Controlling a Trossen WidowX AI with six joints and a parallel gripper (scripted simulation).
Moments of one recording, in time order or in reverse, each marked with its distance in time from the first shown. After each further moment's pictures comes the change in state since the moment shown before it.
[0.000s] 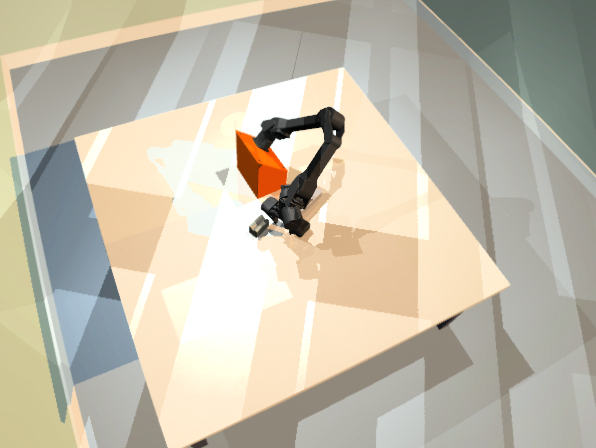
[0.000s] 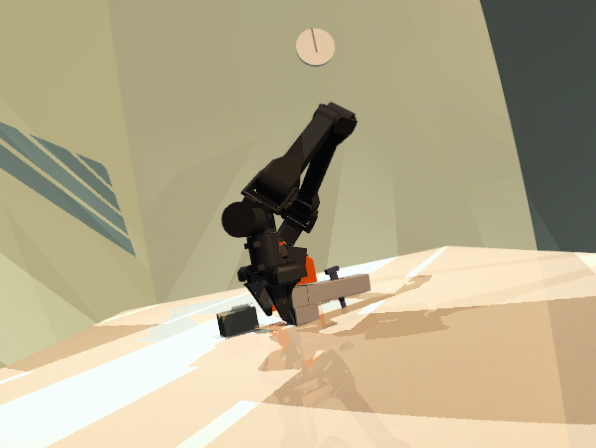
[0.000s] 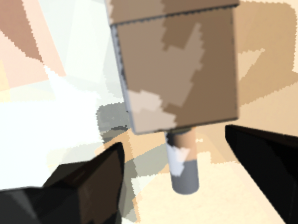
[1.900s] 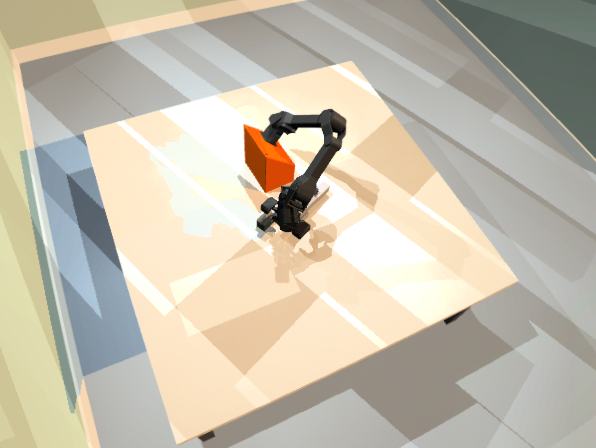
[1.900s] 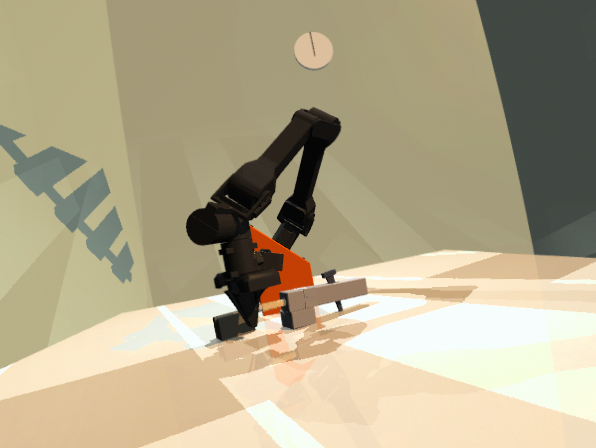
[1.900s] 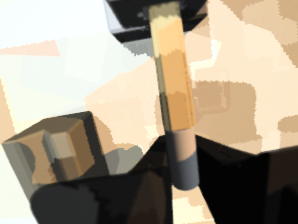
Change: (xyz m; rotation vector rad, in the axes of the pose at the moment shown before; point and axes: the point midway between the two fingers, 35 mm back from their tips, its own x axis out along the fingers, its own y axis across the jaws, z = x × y) arm -0.003 0.000 -0.042 0.008 -0.009 -0.004
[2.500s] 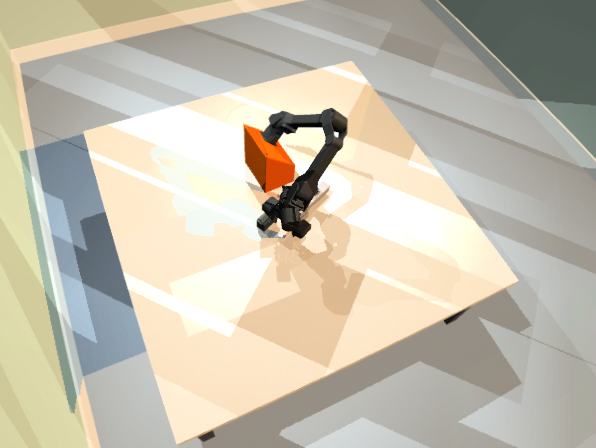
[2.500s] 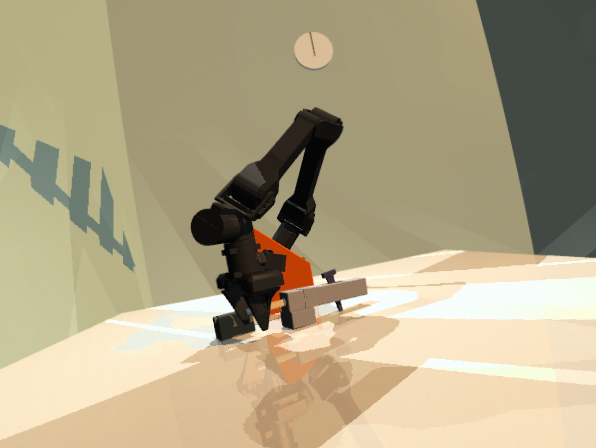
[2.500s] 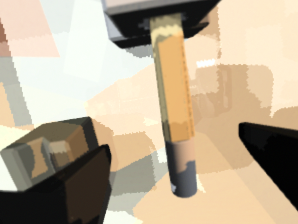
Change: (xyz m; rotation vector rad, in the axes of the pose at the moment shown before) arm 0.002 -0.001 0.004 -0.008 0.005 0.001
